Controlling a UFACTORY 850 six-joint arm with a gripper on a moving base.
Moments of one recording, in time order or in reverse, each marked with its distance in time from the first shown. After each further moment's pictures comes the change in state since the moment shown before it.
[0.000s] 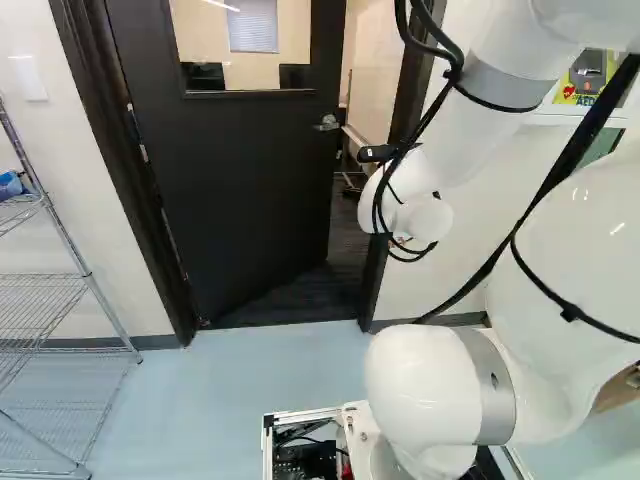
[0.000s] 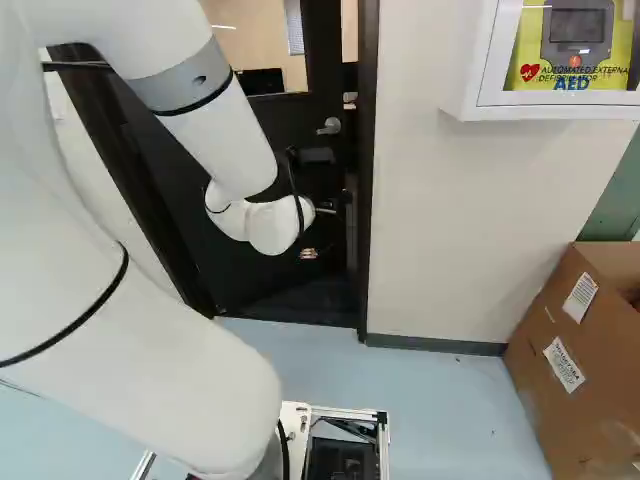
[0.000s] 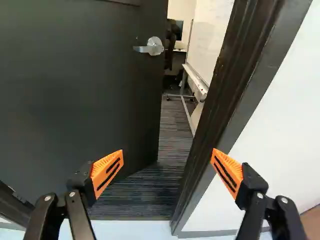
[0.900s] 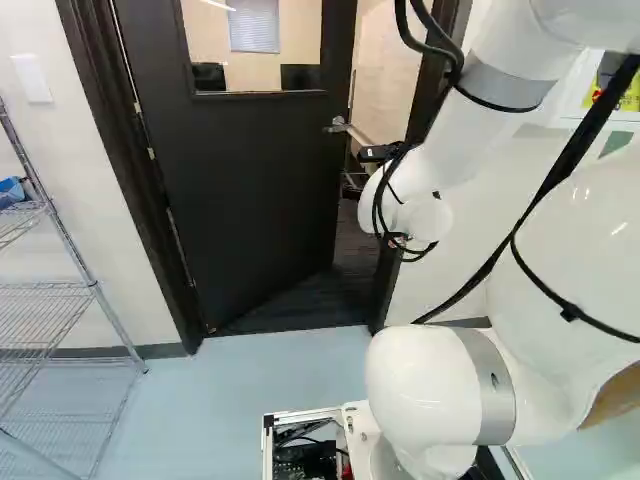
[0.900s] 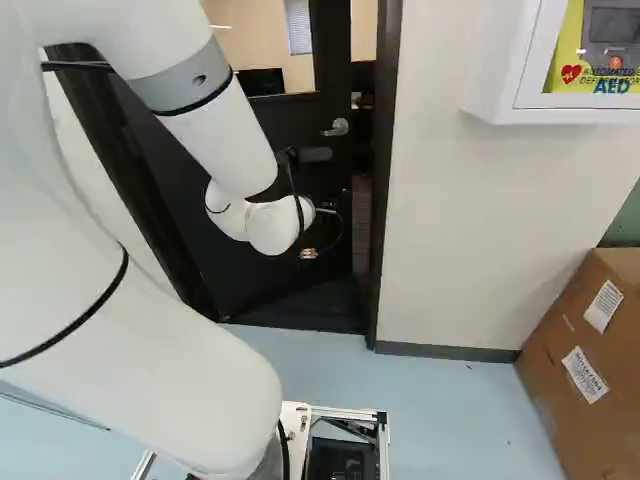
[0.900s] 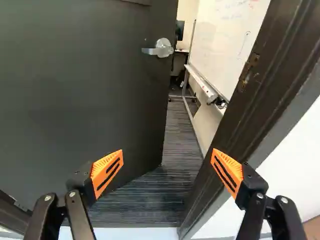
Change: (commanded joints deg) arm 0.0 0.0 0.0 0.0 0.0 0.0
